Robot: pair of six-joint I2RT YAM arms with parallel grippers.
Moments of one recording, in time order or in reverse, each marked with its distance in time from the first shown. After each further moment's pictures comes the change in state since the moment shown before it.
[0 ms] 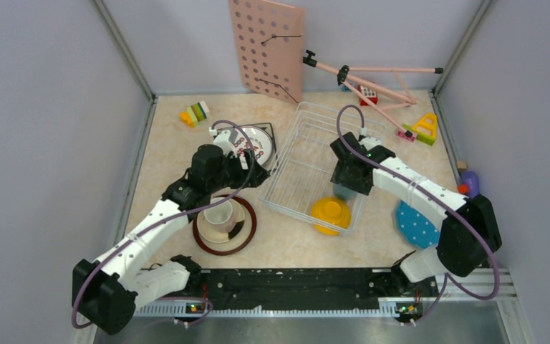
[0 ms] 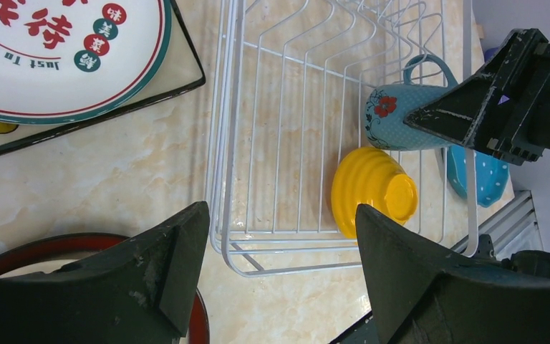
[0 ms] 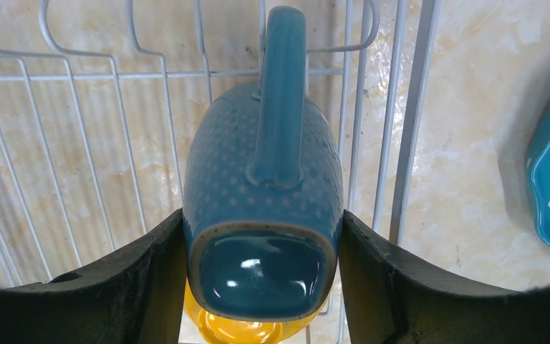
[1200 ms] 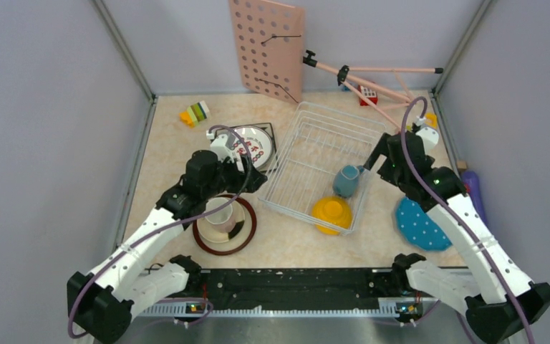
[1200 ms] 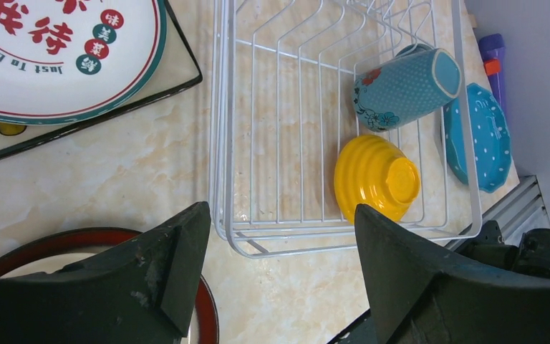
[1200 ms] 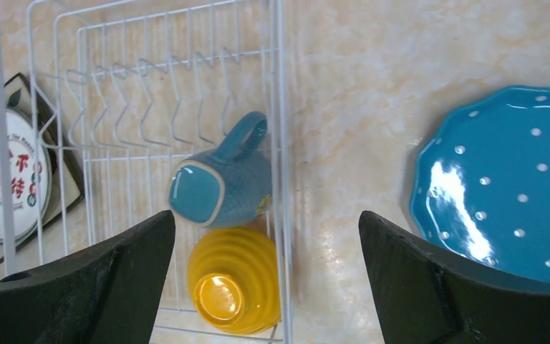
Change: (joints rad) left arm 0.000 -0.078 -0.041 -0.008 0.020 0.045; right arm -0.165 -0.459 -0.023 -0.008 0.051 -0.167
